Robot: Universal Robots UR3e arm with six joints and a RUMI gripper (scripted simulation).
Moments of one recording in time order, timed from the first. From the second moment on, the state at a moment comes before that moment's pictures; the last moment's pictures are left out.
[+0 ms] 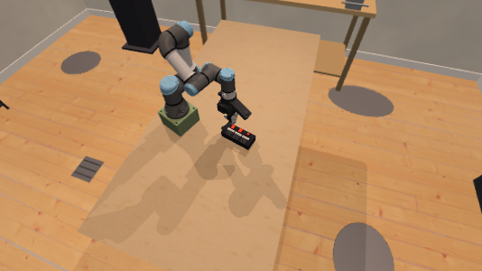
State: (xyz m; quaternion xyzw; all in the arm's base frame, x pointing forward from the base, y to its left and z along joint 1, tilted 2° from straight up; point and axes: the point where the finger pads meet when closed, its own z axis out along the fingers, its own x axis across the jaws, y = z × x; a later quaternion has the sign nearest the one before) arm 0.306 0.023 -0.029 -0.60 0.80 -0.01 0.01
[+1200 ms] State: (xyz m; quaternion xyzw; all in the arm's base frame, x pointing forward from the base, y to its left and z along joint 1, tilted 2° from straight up) arm 0.306 0.023 -0.032 -0.60 0.80 -0.01 0.01
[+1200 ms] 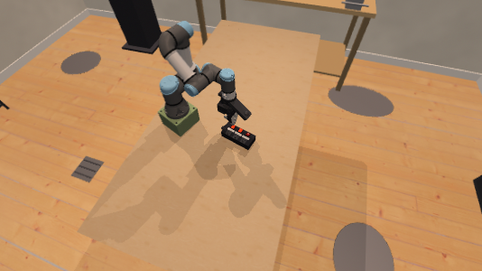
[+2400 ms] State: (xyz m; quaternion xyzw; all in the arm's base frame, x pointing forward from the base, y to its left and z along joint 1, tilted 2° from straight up) arm 0.307 0.023 -0.037 -0.60 0.80 -0.01 0.01
